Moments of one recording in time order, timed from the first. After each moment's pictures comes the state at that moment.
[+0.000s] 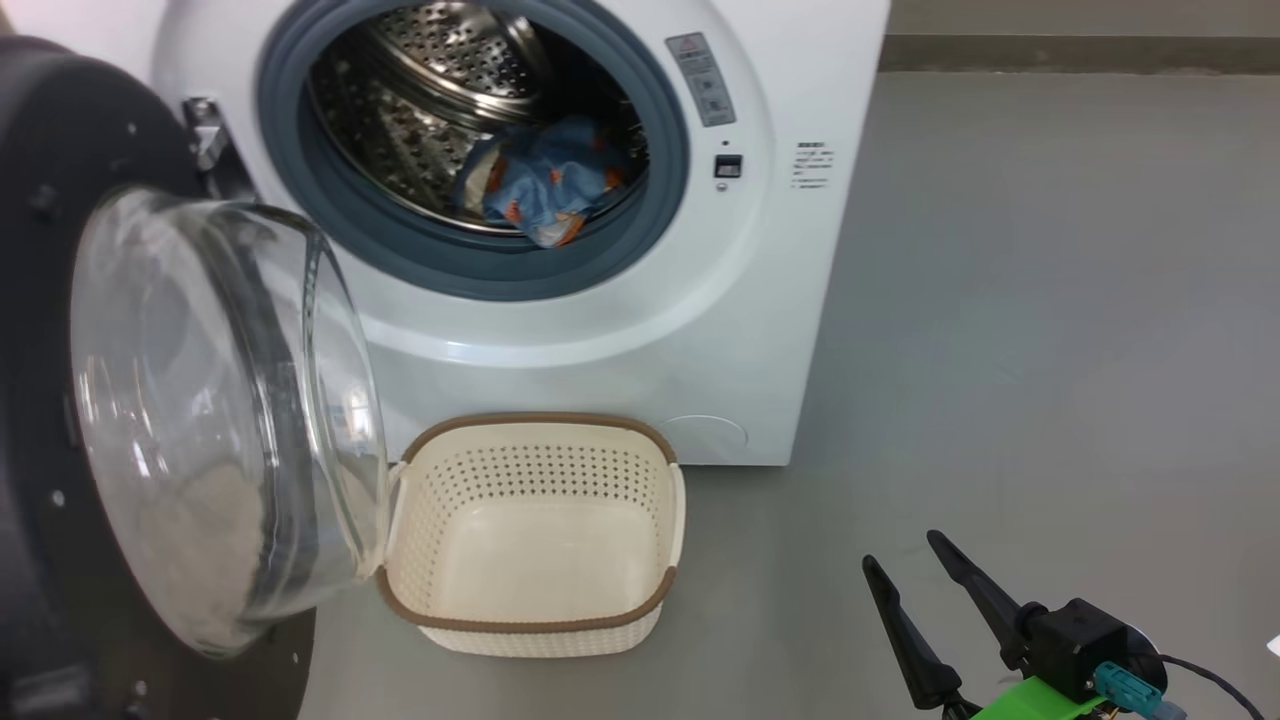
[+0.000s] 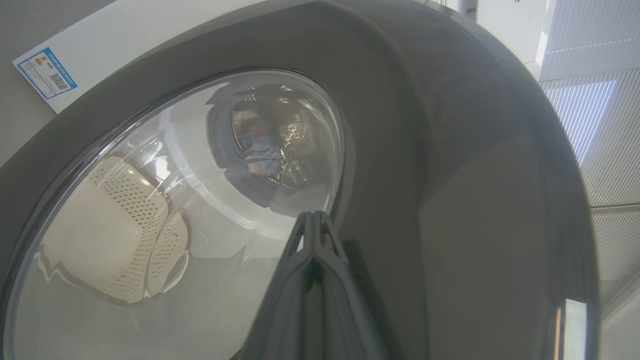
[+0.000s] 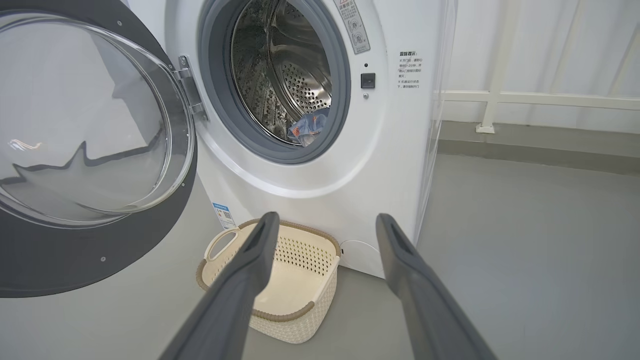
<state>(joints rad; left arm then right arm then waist) -0.53 0.28 0.51 0.26 -1.28 0.24 0.93 -0.02 -0.17 0.21 0.19 0.26 0.13 -0.26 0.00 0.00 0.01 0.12</state>
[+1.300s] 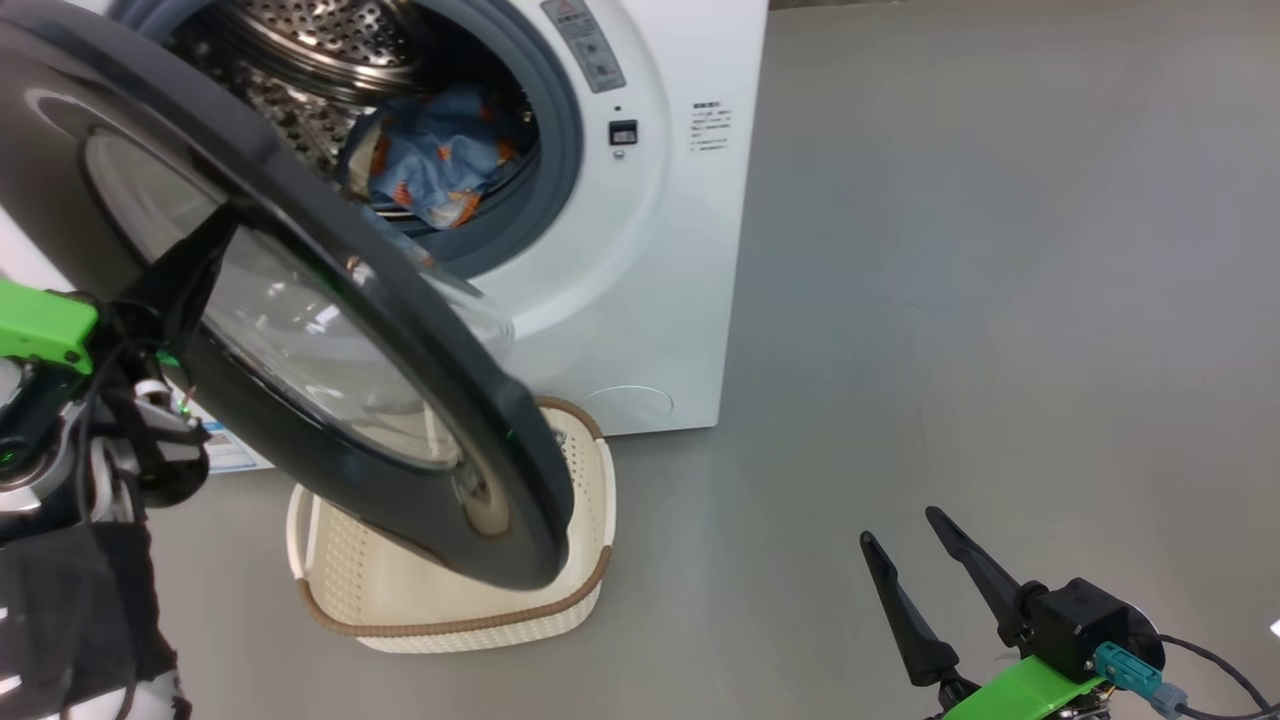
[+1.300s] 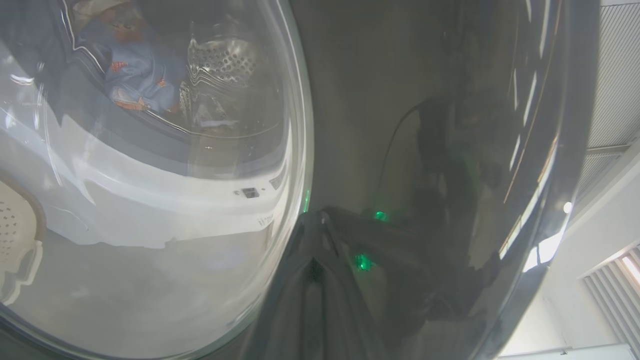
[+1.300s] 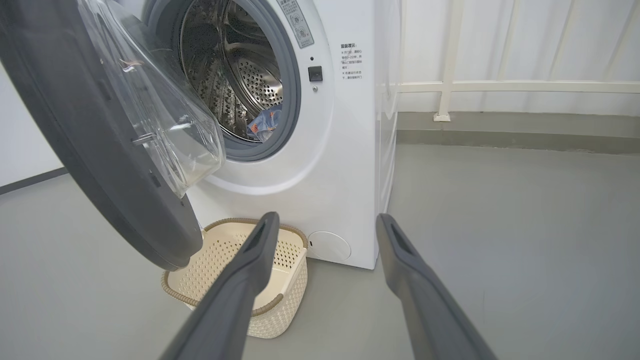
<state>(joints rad) -0.66 0.04 0.31 0.30 -1.34 0.17 0.65 -0.05 -0.16 0.21 0.18 0.26 0.13 -0.26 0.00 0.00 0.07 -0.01</state>
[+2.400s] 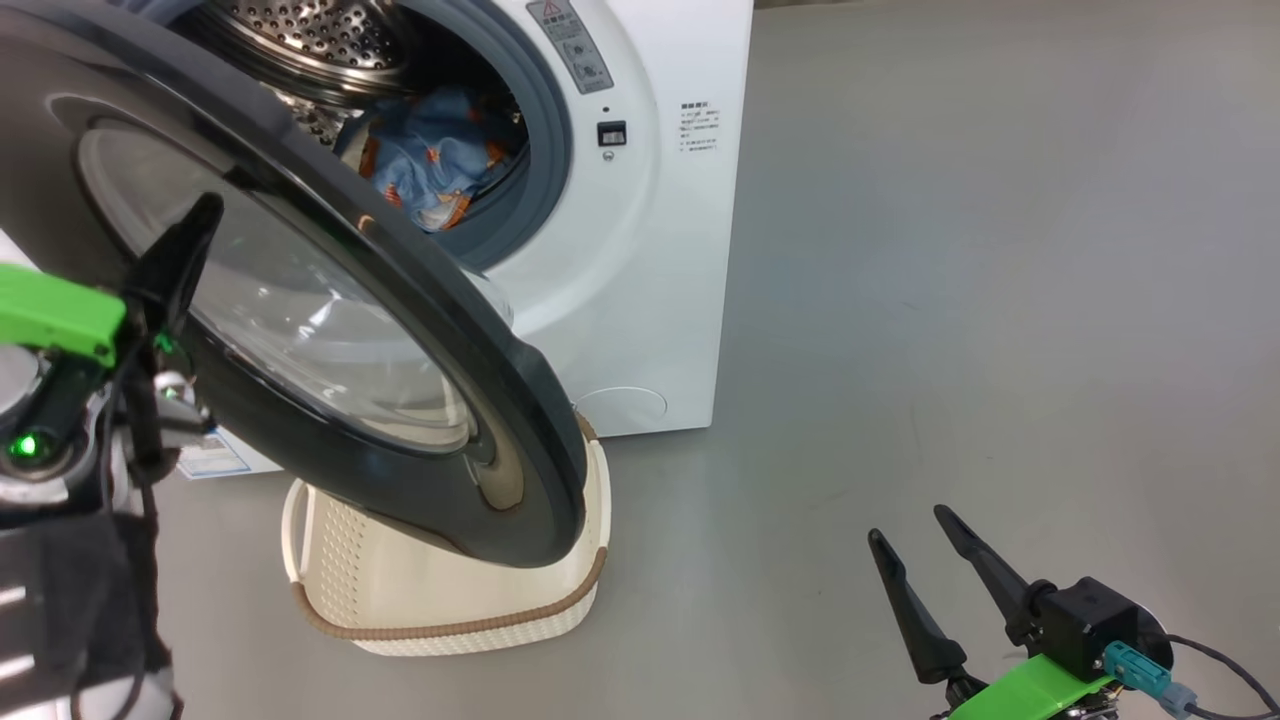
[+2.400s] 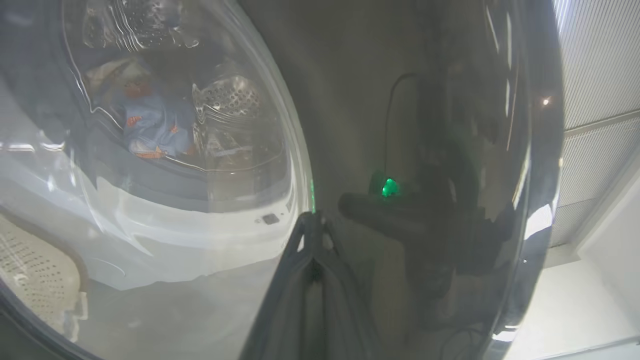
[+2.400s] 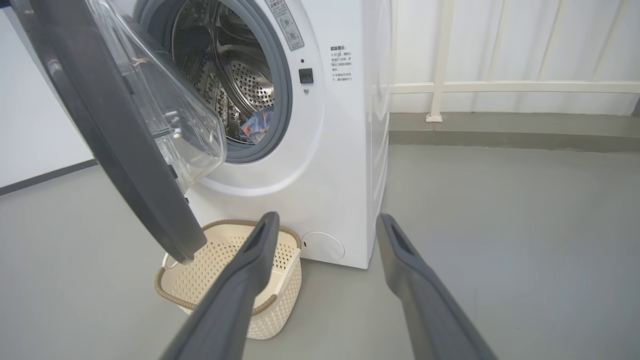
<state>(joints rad) -0.70 0.07 0.24 0.38 -1.25 0.05 0.53 -0.05 -0.16 0.20 0.18 0.26 0.13 -0.26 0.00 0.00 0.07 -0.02</state>
